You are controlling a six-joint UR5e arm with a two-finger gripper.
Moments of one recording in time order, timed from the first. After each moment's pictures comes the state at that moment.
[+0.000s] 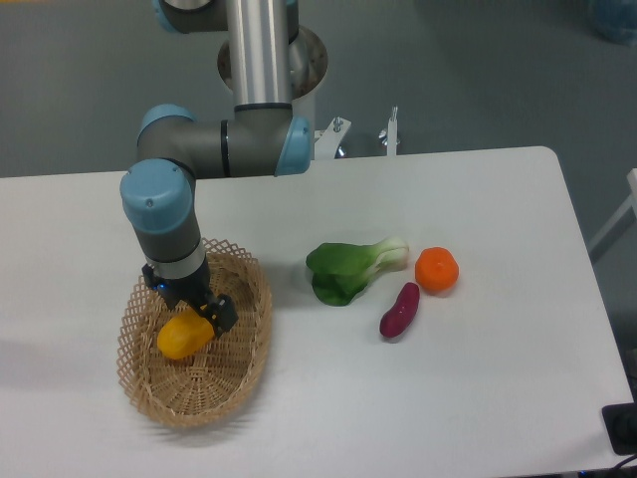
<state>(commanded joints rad) 2.02 -1.98 -1.81 -0.80 1.57 0.62</state>
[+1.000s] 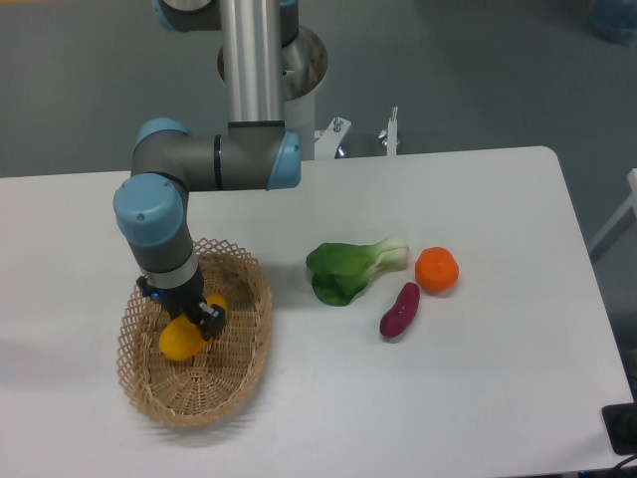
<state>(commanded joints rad) 2.01 -1.99 -1.82 -0.76 1.61 0.62</state>
